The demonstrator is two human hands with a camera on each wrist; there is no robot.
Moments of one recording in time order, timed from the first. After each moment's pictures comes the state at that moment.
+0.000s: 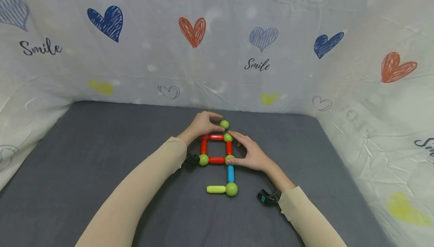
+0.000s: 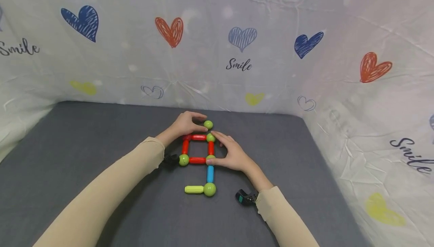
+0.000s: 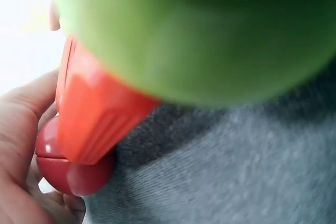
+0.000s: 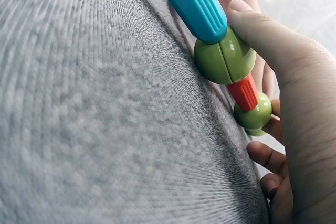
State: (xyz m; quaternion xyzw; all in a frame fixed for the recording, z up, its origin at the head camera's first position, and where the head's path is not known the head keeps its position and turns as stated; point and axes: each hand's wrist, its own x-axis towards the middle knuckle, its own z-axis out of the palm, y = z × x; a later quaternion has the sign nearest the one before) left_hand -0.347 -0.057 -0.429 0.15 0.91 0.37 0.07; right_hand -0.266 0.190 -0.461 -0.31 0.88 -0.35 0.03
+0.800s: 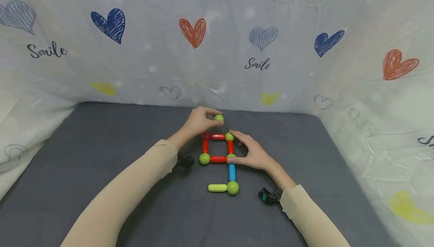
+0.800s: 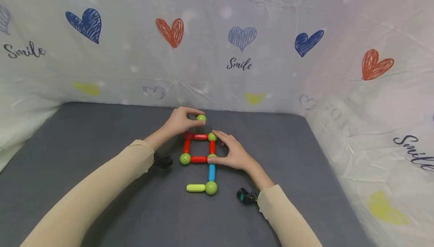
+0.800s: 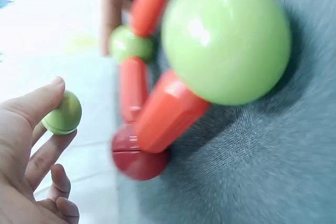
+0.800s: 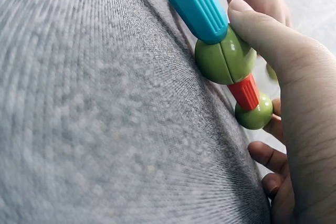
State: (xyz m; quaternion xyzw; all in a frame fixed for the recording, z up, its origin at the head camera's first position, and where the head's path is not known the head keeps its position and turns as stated) left_hand -0.320 -0.073 -0.402 0.16 0.90 0.41 0.01; right_hand -0.268 0.189 -0.463 -0.31 0.88 -0.35 0.03
